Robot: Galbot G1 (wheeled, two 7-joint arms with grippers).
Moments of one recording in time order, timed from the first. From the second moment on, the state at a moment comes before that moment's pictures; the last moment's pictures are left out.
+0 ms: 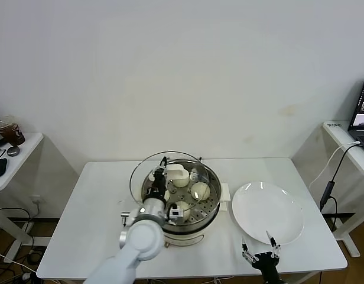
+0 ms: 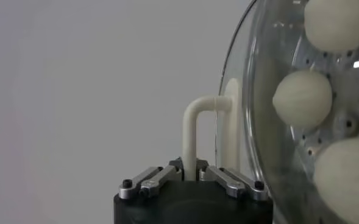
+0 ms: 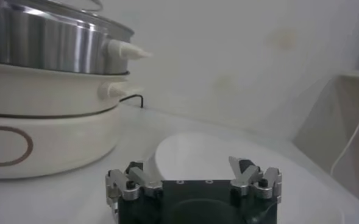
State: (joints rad) left arm 0.90 -1.23 0.10 -1.91 1.33 0.60 0.32; right arm -1.65 1.55 0.70 1.80 -0.13 0.24 -0.17
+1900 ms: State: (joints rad) left arm 1.07 -1.36 0.08 -1.94 1.35 0.56 0.23; right arm -1.65 1.55 0.66 1.79 -0.15 0.24 -0.17
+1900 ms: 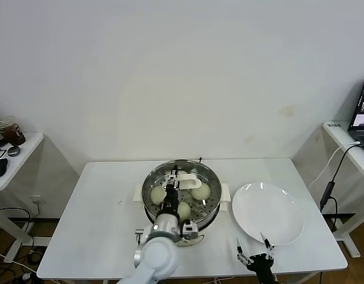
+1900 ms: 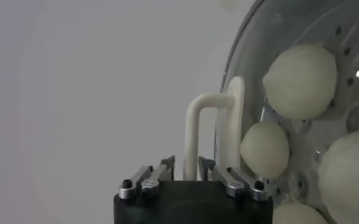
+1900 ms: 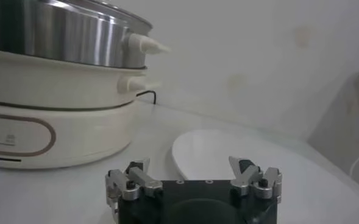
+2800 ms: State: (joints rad) left arm 1.86 -1.26 -0.38 -2.23 0.09 -0.06 -0.19; right arm -1.72 1.49 0.62 1.88 -0.03 0.18 -0.22
